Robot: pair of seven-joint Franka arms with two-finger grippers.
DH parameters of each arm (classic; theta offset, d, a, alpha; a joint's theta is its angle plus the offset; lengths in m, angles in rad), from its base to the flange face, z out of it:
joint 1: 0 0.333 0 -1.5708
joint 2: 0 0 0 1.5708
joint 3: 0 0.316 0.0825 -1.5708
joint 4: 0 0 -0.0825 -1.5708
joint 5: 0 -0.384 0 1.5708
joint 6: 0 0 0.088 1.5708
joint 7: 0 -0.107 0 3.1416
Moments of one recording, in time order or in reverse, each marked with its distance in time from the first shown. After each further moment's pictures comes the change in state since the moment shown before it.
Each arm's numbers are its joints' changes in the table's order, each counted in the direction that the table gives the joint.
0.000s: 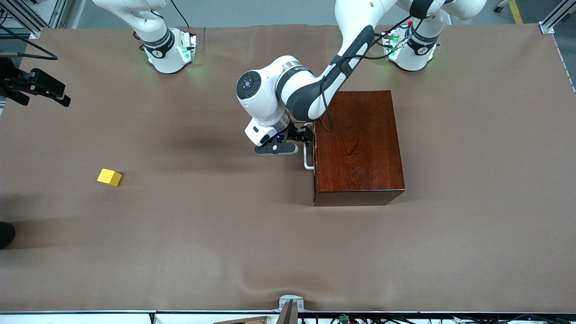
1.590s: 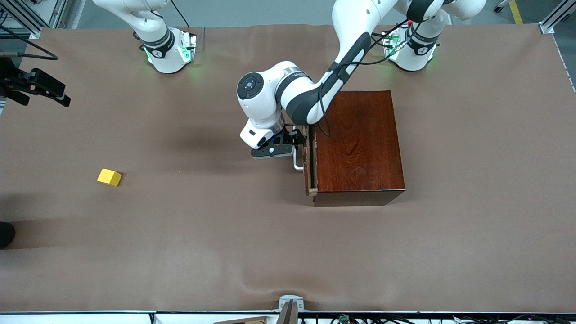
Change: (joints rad) left arm -0.001 0.025 -0.003 0.000 0.041 -0.164 0.145; right arm 0.000 0.000 0.000 0.000 -0.001 0.000 0.000
